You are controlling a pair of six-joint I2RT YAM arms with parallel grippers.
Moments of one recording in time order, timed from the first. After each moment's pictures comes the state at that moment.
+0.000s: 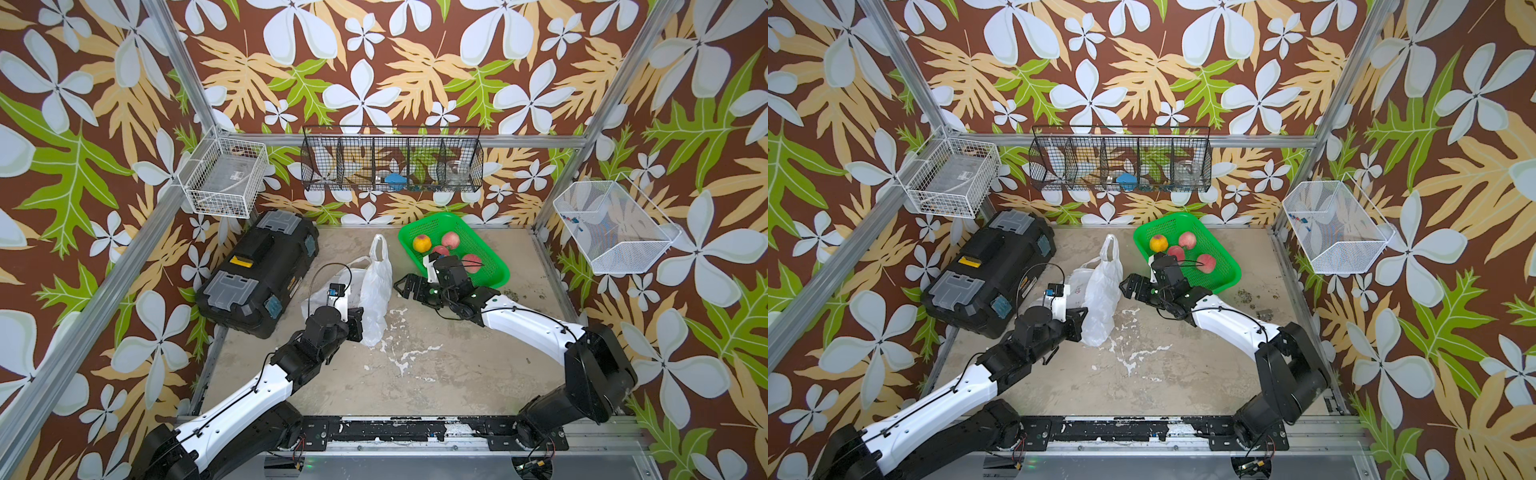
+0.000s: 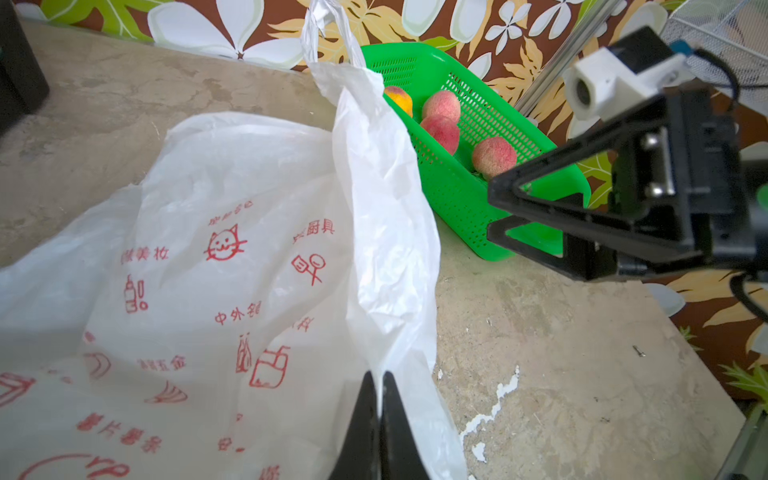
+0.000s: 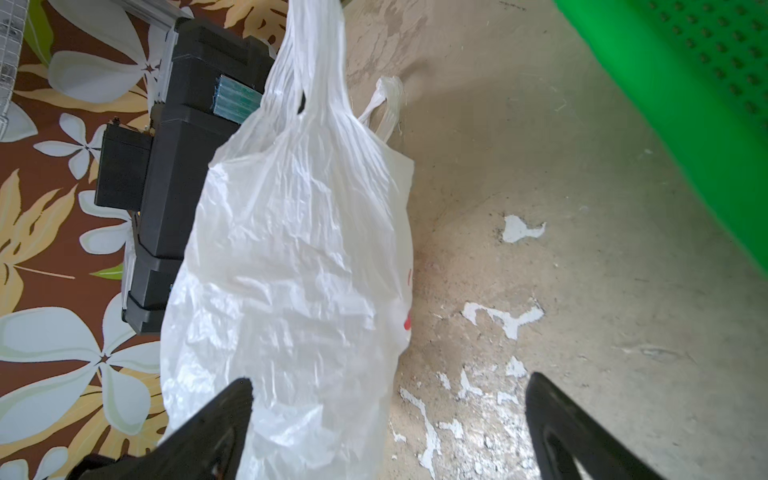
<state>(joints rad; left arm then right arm) -0.65 0.89 0.48 -0.02 -0.10 -0.47 0.62 1.59 1.08 -0.13 -0.23 0.83</state>
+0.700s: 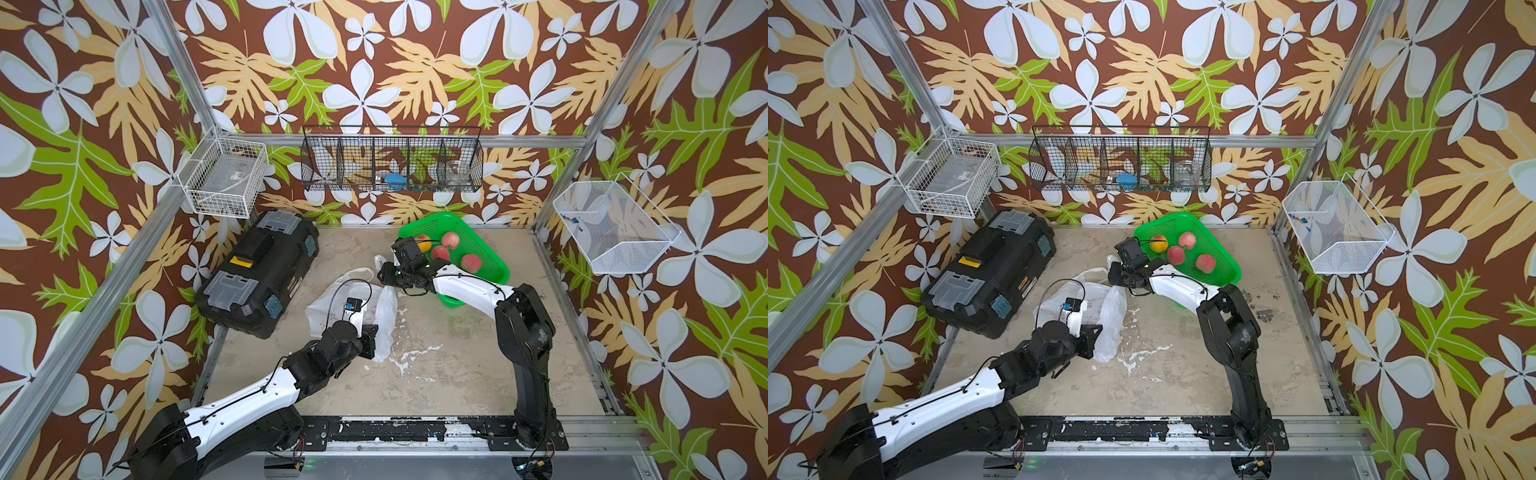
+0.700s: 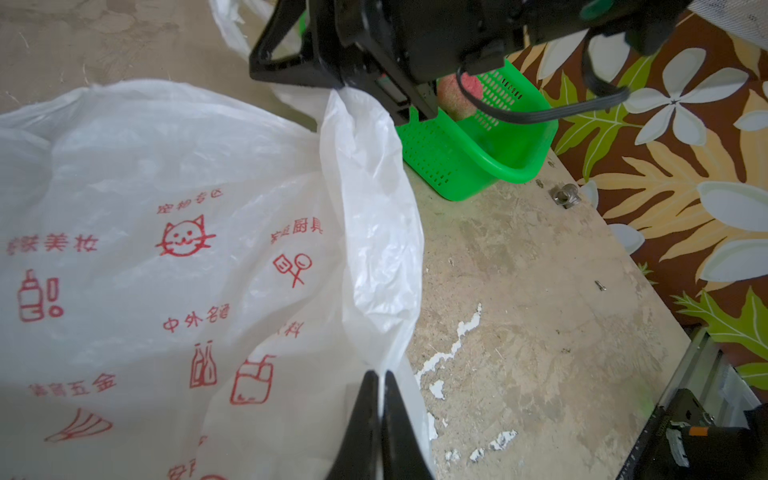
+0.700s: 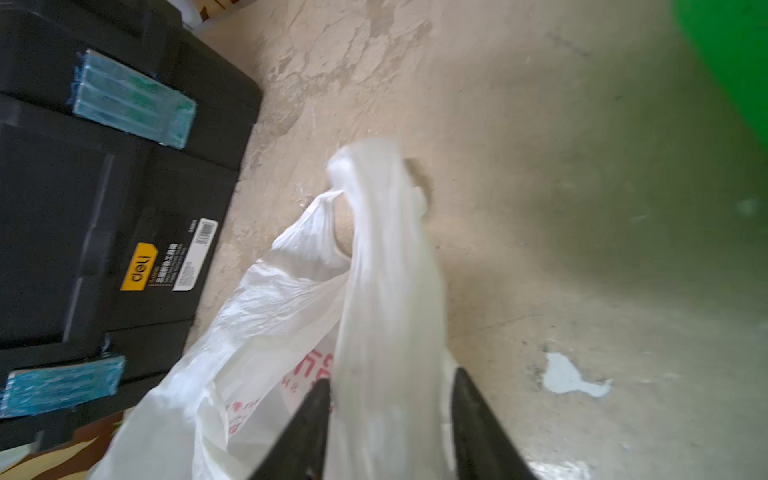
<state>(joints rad) -0.82 0.92 0.44 0.01 -0.15 -0.55 0.66 2.05 1.61 -0.36 -0.06 0.67</state>
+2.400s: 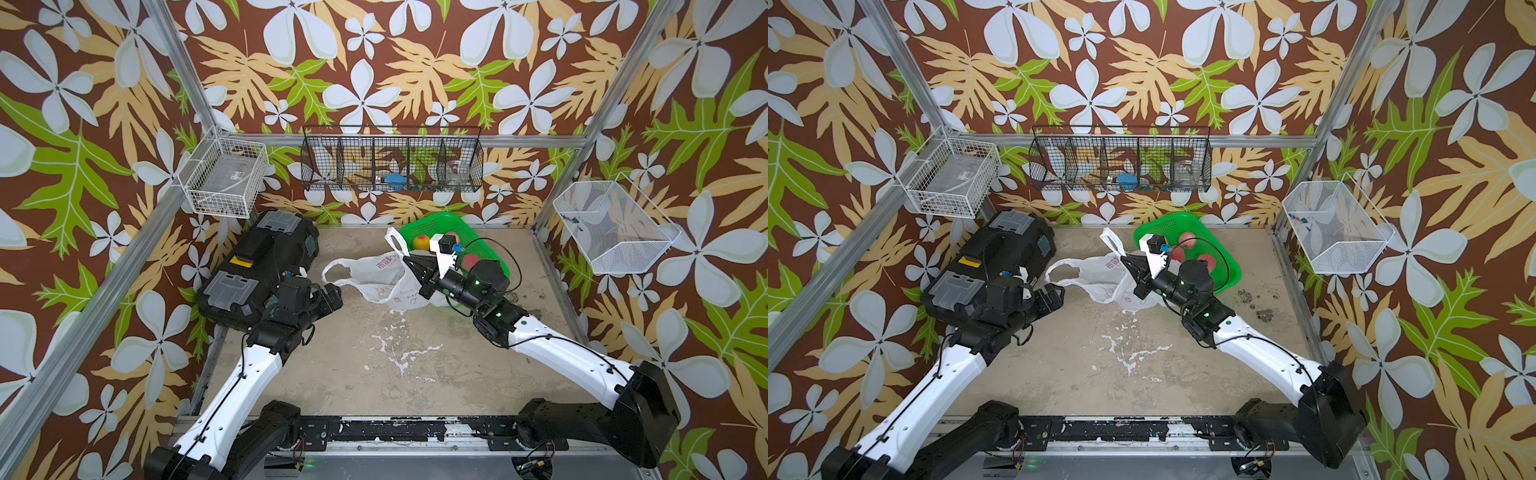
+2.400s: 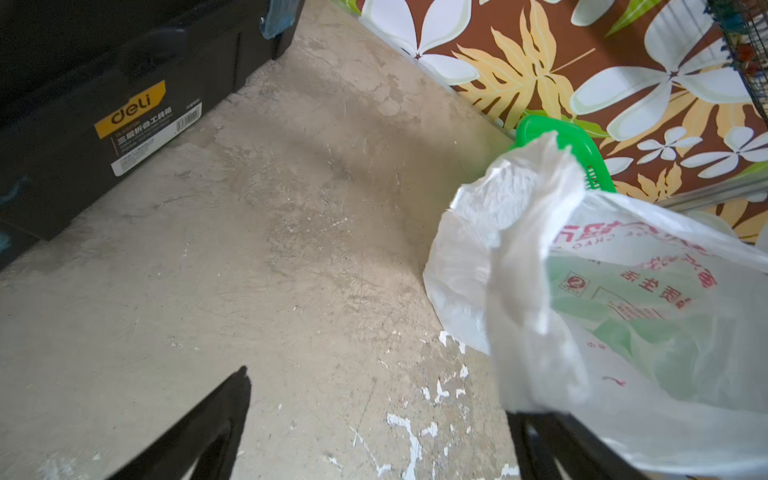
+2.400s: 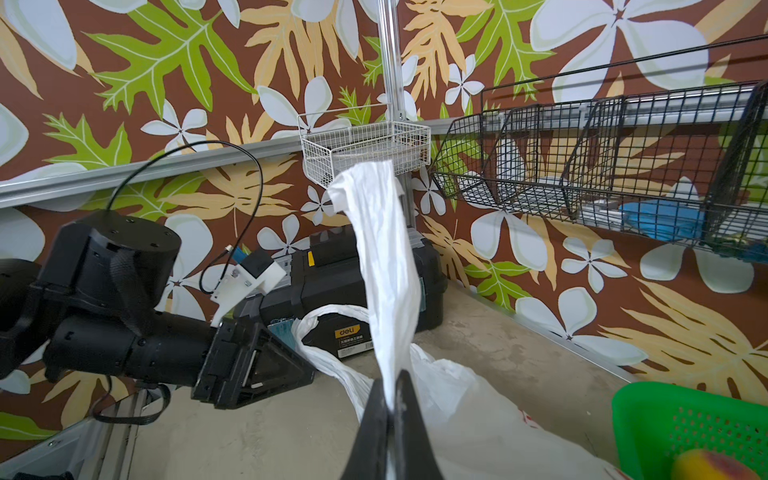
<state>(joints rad) -0.25 0.96 0.75 -0.40 0.01 -0.70 0.66 1.29 0.91 0.46 -0.30 0.15</state>
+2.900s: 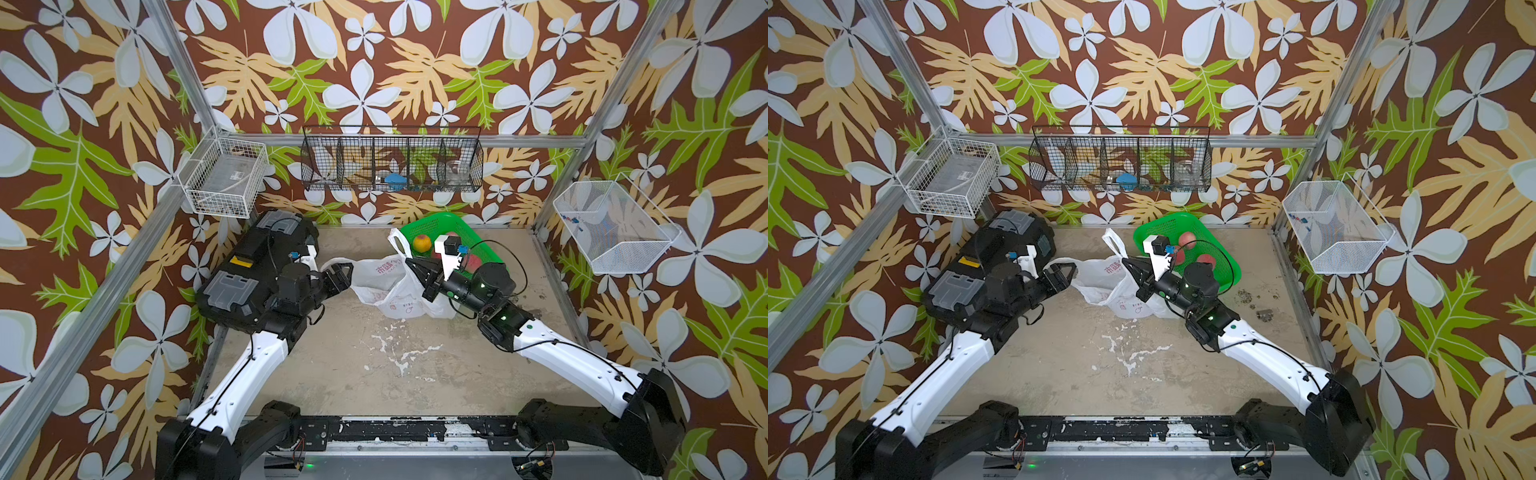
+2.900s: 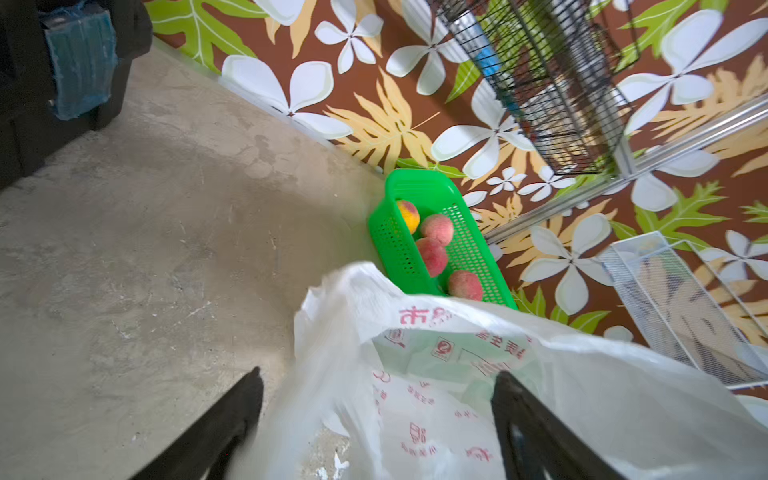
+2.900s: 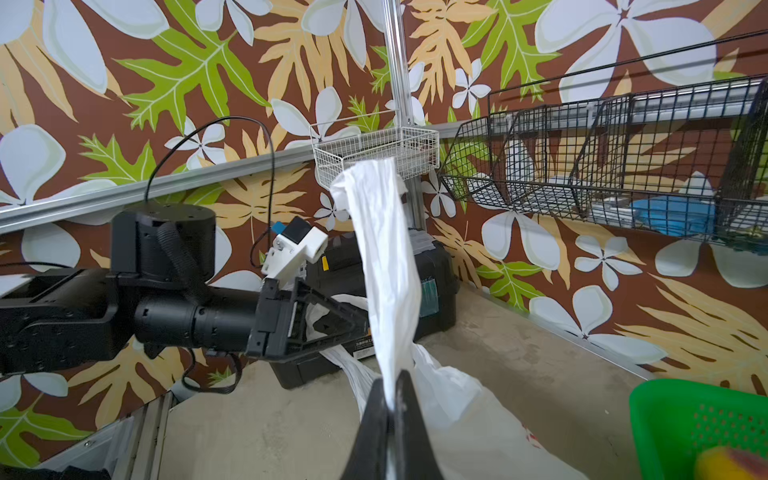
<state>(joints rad) -0.24 1.10 0.79 -0.06 0.19 -0.73 0.66 1.24 0.89 0.45 -0.32 0.20</state>
